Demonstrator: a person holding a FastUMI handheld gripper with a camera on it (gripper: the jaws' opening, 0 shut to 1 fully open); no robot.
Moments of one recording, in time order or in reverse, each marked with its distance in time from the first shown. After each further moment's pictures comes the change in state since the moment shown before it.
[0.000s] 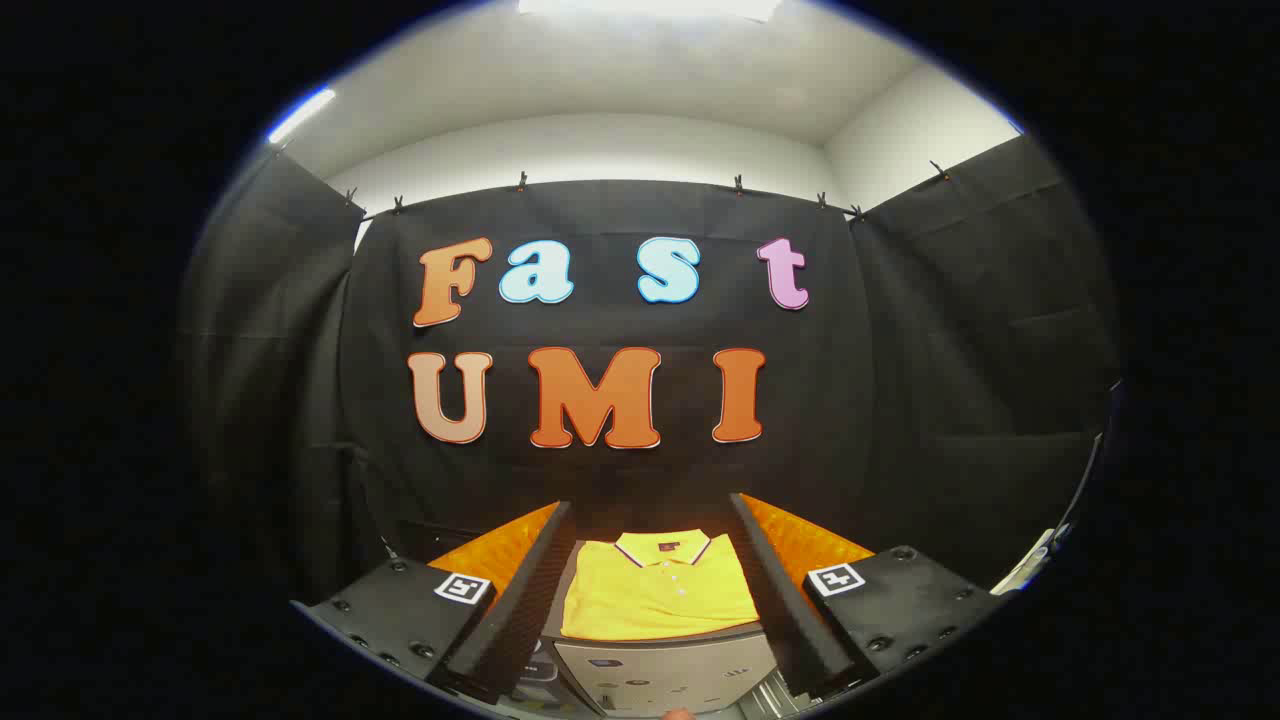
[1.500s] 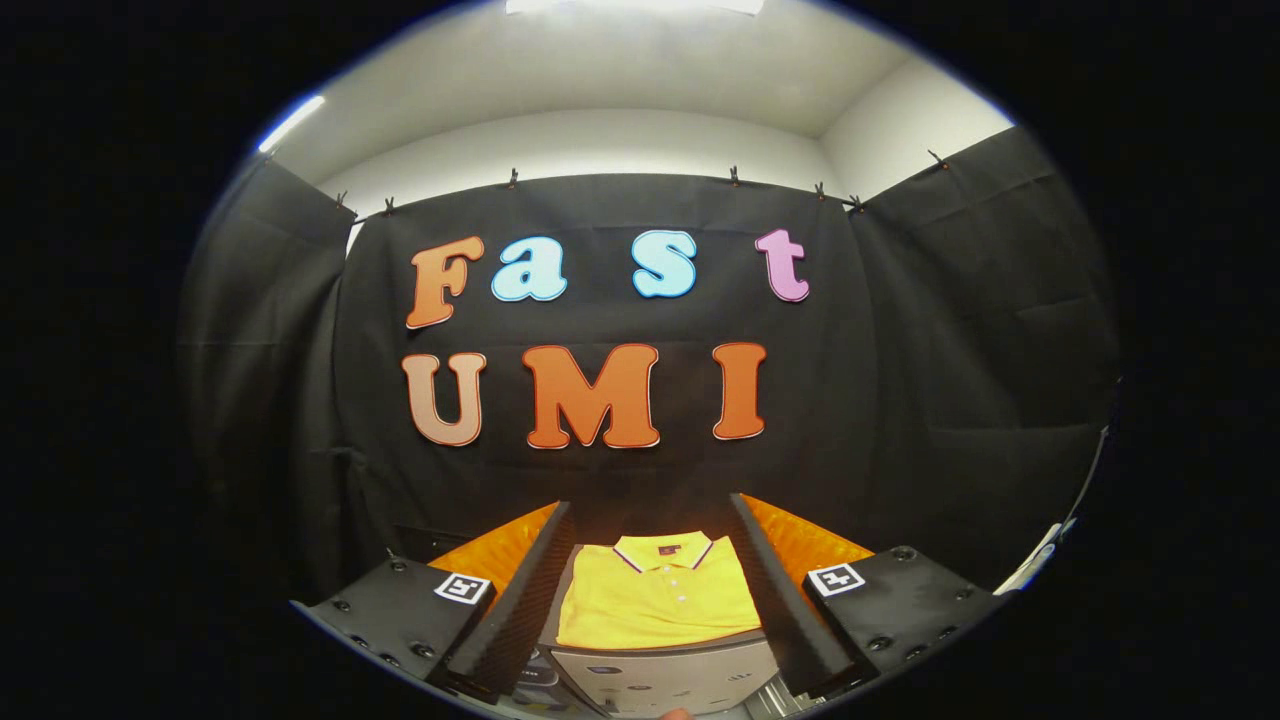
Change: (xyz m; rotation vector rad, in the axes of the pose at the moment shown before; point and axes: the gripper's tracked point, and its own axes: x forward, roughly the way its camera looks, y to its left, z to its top) arm 0.040 -0.012 -0.004 0.023 0.016 0.011
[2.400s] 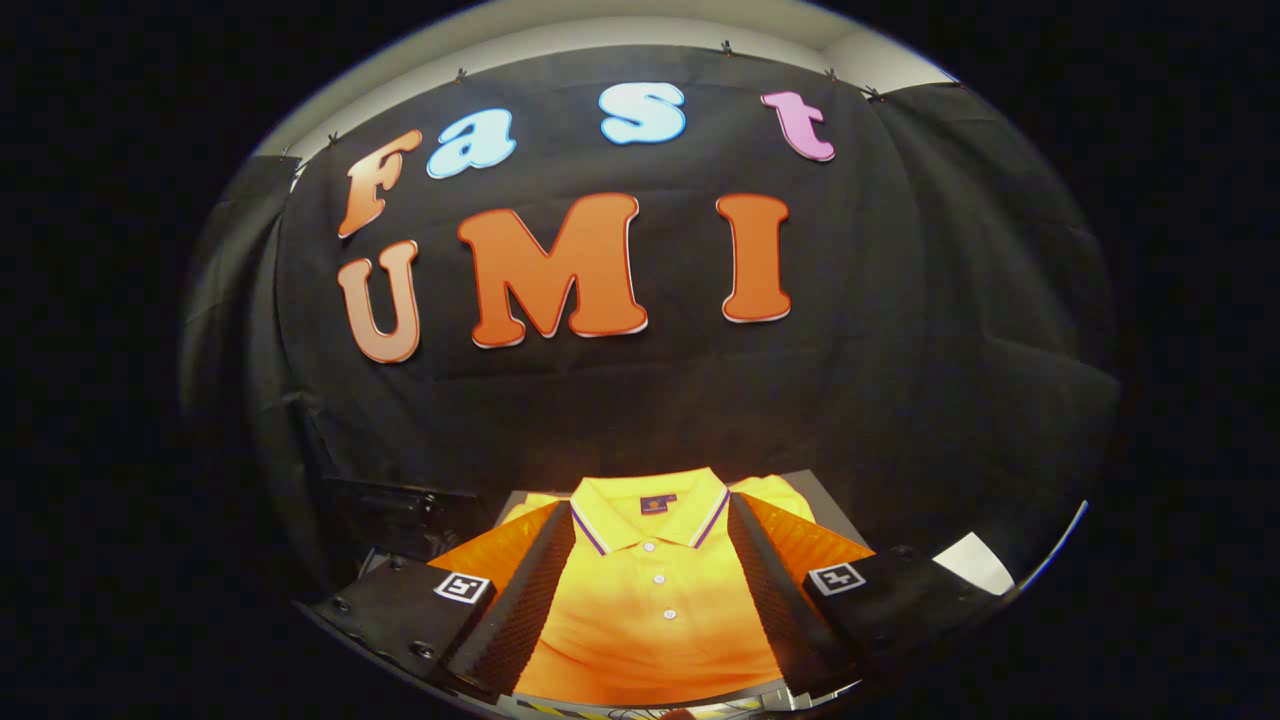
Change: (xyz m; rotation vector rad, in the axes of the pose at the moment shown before) arm 0.227 -0.050 -0.175 0.049 0.376 0.011
